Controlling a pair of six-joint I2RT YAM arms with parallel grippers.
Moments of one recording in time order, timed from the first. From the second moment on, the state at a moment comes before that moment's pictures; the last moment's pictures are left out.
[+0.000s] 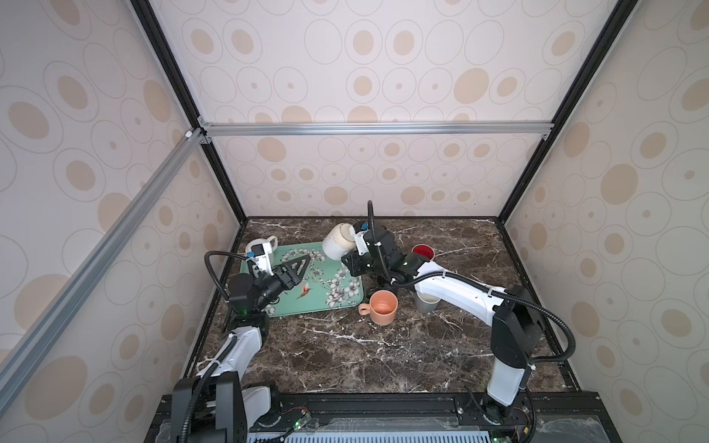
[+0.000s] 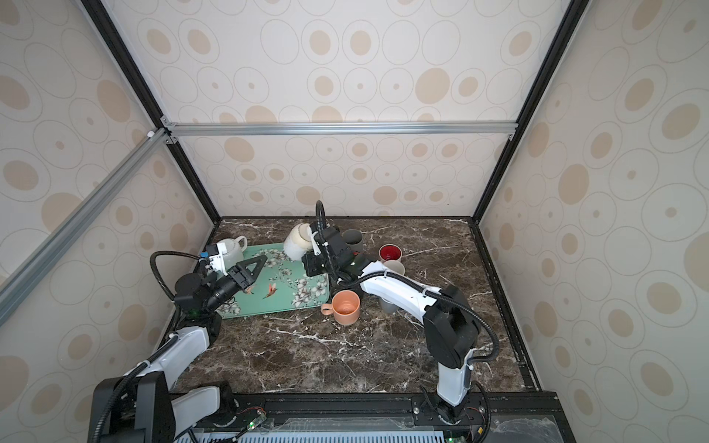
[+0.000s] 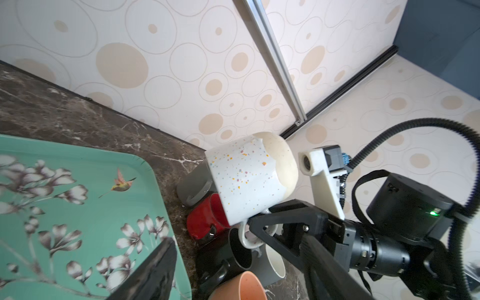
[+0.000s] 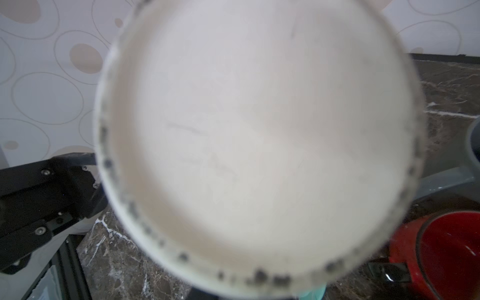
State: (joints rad) left arm 0.13 1.16 0.44 0.81 0.84 -0.94; right arm 0.82 1.82 1.51 -0.22 -0.09 0.45
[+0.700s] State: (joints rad) left arm -0.03 1.50 0.51 1.45 0.98 -1.36; right arm 0.78 1.71 1.45 -0.11 -0.36 0.65
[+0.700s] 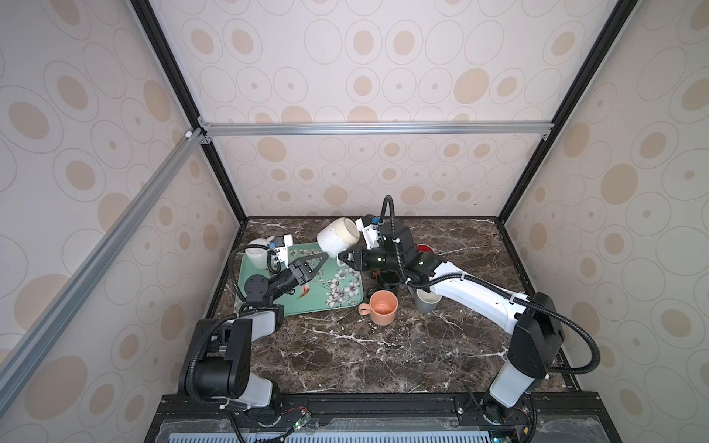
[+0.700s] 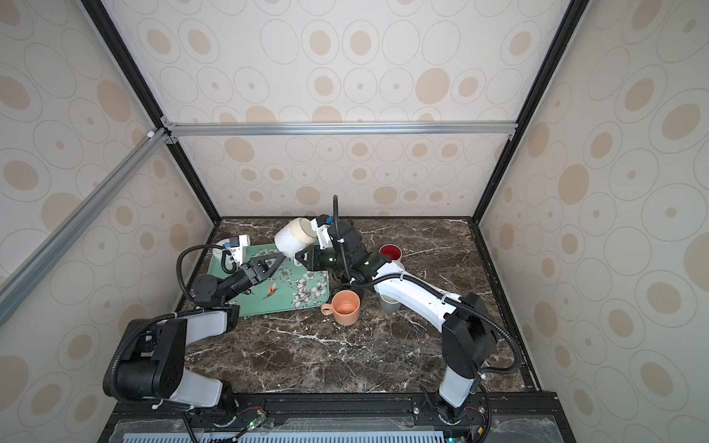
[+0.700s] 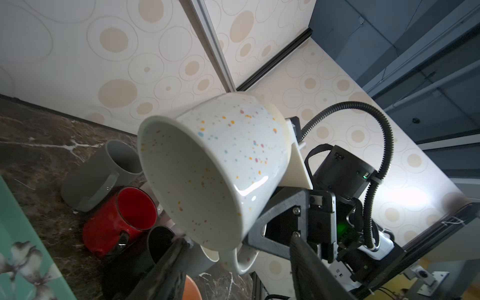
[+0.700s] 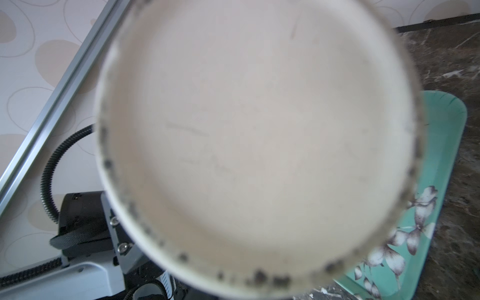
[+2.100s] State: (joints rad) left arm -0.19 1.34 0.75 1.03 1.02 -1.16; right arm 0.62 1.39 1.34 -0.30 -0.34 0.62
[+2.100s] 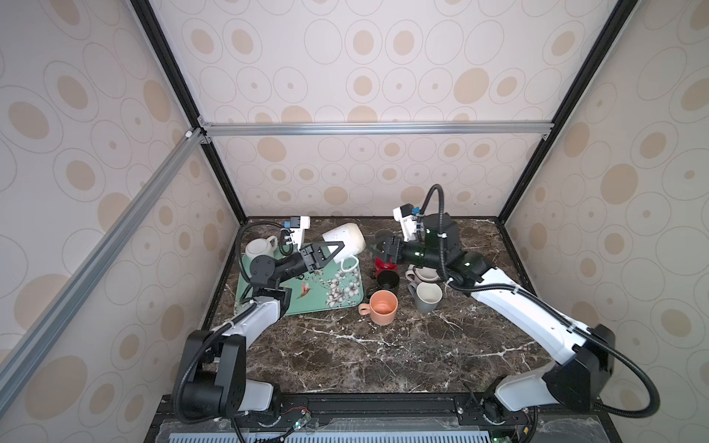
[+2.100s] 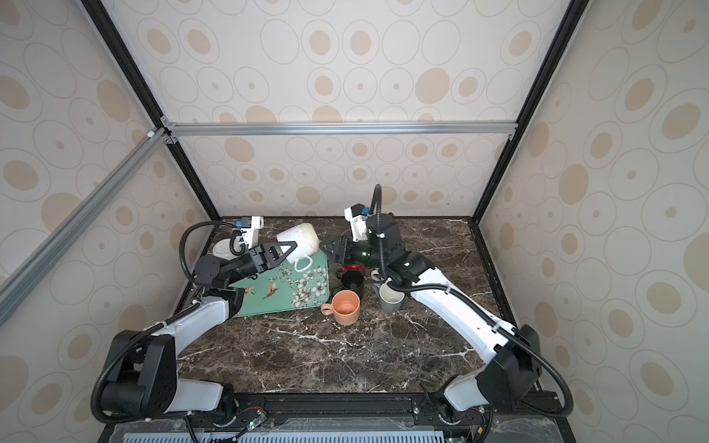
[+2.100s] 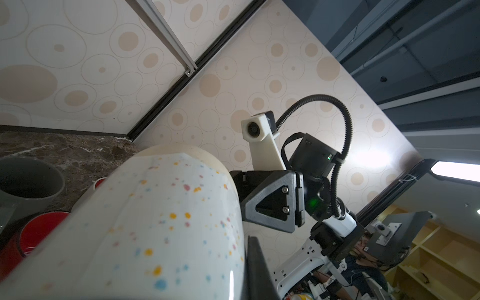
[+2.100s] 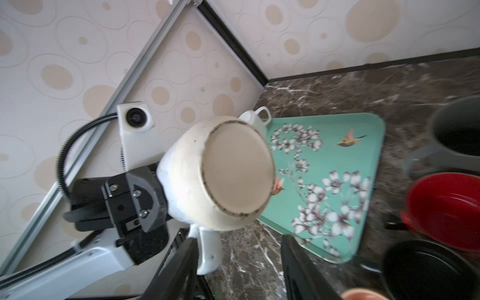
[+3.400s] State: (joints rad) left arm -1.10 2.04 1.81 -0.96 0.15 0.50; right arm 0.03 1.16 1.07 -0.77 -0.19 0.36
